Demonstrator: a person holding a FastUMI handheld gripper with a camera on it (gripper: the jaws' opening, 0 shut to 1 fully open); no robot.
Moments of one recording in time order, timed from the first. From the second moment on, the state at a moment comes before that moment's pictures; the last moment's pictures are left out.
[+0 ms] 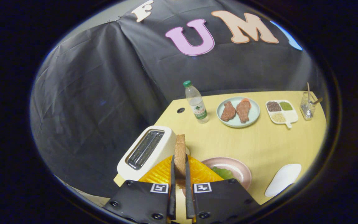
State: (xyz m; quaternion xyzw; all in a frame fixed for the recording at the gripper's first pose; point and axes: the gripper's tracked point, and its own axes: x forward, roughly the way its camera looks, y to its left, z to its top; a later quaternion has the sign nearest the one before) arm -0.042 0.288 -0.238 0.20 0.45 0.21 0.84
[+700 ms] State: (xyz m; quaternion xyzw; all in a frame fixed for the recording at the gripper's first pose) arm -0.085 0.230 -0.326 0.26 0.50 0.08 0.83
